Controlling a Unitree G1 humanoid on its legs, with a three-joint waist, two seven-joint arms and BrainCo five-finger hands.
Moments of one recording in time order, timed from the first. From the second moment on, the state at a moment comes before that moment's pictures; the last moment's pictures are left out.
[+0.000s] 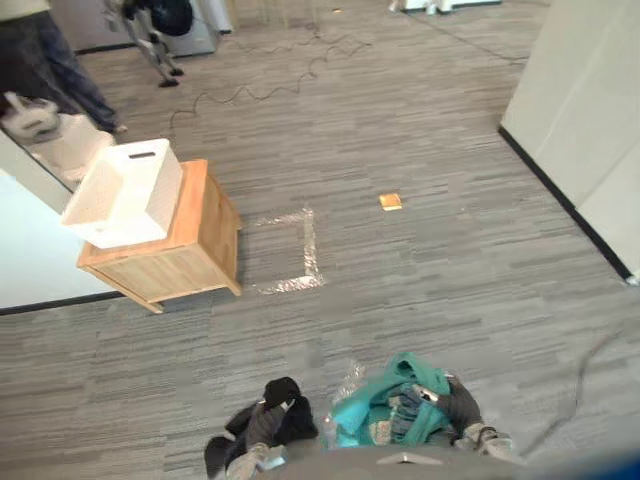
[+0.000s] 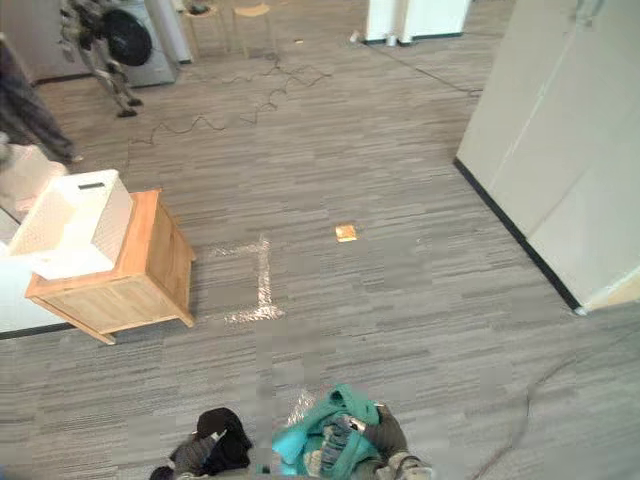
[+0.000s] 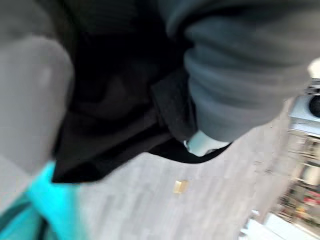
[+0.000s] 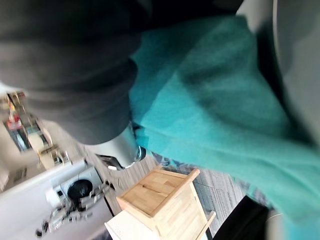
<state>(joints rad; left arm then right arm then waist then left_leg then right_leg) 0.45 0.12 -0.28 0.45 -0.65 -0.28 -0.03 0.40 -0.25 0.28 0.41 0.47 -0.22 0.19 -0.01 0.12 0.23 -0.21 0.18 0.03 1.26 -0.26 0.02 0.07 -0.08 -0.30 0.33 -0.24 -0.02</state>
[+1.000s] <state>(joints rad) 0.36 0.22 -0.41 0.45 -0.65 -0.24 0.03 0.45 -0.18 0.36 0.33 0.45 -0.26 0.18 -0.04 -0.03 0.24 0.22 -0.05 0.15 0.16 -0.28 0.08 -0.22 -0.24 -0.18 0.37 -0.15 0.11</state>
